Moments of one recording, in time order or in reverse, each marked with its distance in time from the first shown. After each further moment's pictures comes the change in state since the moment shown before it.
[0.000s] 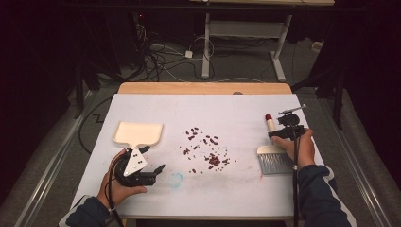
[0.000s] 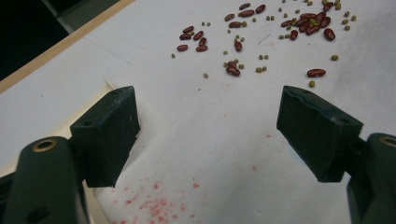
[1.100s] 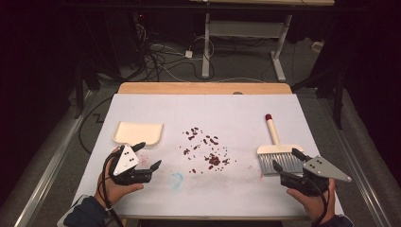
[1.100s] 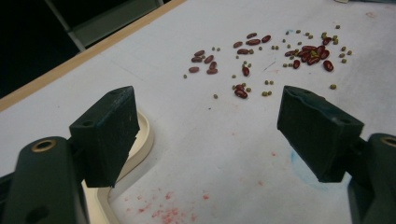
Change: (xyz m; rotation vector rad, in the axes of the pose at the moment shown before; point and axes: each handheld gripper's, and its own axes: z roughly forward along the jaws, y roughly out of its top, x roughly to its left) left arm 0.010 0.001 -0.010 -0.080 0.007 -0.056; right arm 0.044 -0.151 -0.110 -0.715 0.133 -0.234
